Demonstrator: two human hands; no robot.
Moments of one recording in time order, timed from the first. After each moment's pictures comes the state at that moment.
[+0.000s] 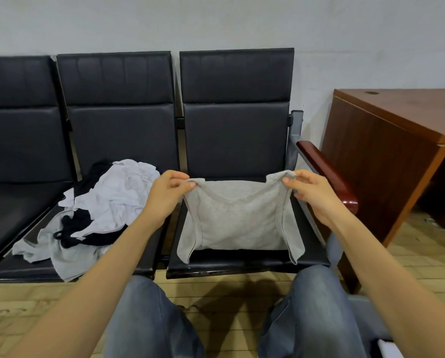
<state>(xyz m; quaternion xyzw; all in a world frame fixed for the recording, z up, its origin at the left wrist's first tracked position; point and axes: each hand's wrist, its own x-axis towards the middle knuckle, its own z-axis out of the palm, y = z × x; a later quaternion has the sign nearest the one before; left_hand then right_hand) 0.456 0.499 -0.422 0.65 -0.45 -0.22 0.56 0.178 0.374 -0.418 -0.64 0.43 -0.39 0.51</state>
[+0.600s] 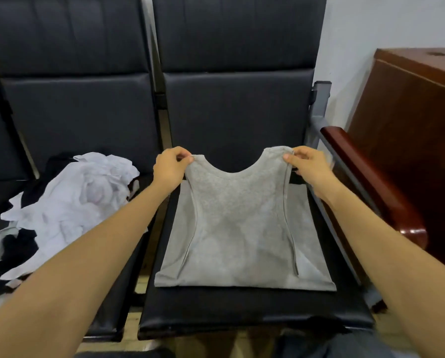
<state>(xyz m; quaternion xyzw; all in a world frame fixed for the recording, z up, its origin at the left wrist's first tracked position) 0.557 0.248 -0.490 0.76 -0.48 -0.10 0.43 0.271 0.151 -0.473 -0.65 0.50 -0.37 0.43</state>
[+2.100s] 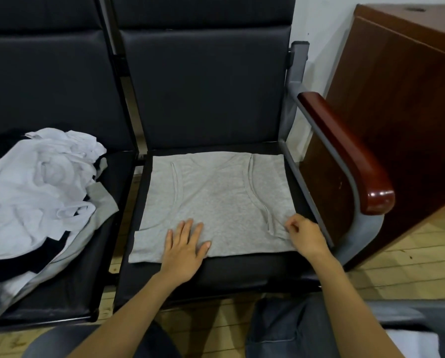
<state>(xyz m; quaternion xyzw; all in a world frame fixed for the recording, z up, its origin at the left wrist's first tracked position) 0.438 0.359 -0.672 0.78 -0.61 -0.17 0.03 0.174 0.241 -0.636 -0.69 0.65 -0.14 0.28</state>
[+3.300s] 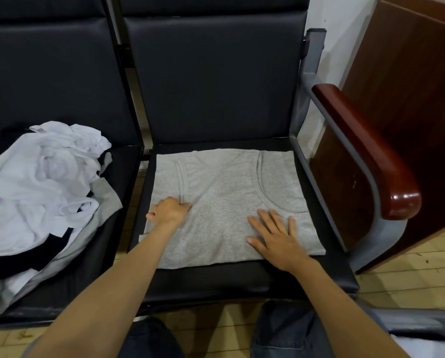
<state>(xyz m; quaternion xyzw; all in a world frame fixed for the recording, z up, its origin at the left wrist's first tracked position) 0.494 0.276 -0.643 0.91 -0.32 -0.23 0.12 0.225 0.253 -0.670 -0.88 0.45 0.06 0.17</state>
